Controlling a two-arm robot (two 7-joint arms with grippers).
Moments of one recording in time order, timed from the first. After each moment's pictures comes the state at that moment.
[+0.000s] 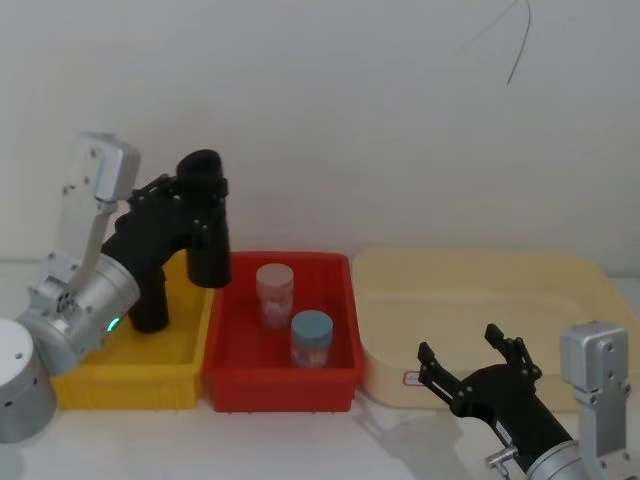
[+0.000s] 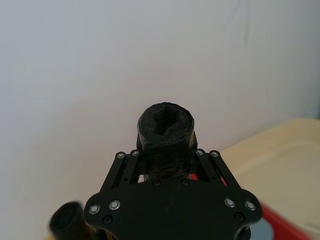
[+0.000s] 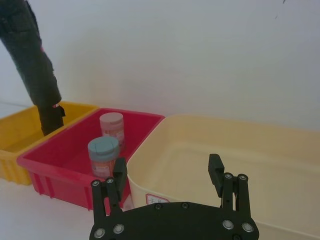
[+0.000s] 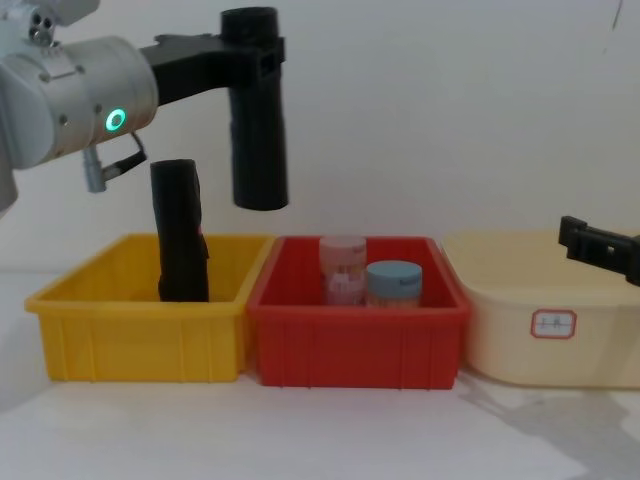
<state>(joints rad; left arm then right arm) -0.55 0.22 0.35 -1.42 -0.28 0.01 -0.26 -0.01 0.34 -0.23 -1.77 0.29 0.03 0.07</state>
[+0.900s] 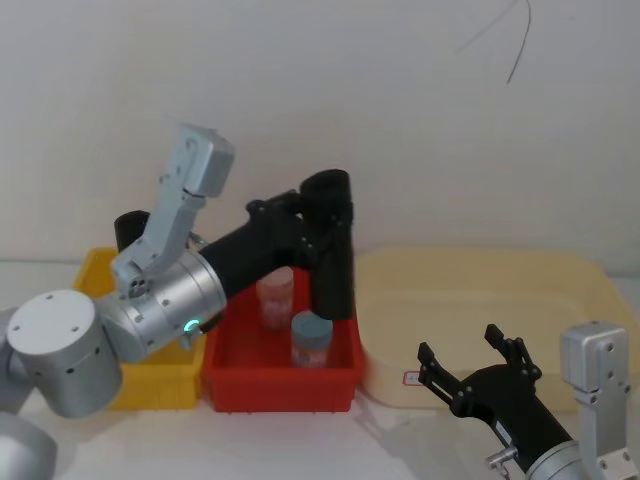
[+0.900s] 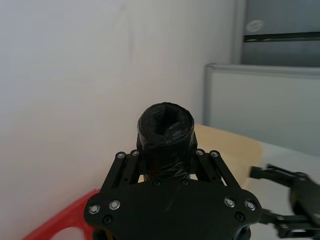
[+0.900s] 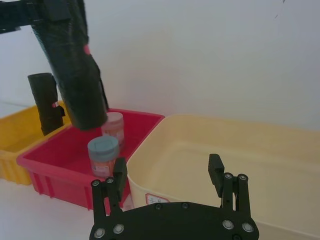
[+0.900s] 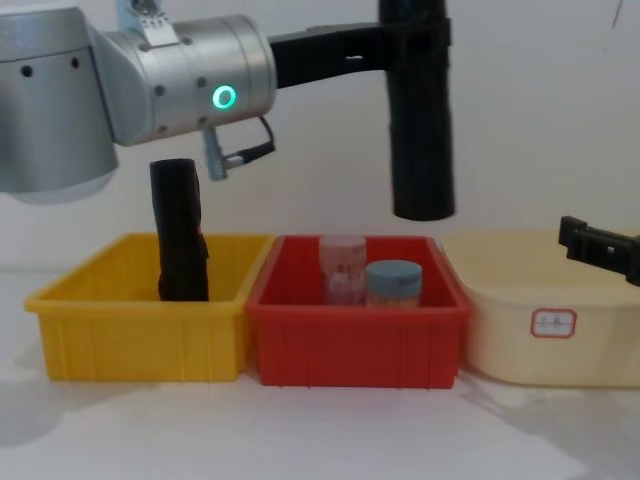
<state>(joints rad) -0.64 0.17 0.46 -1.36 -0.43 0.08 -0.55 -0.01 0.34 -0.23 -1.77 0.29 0.03 0.07</state>
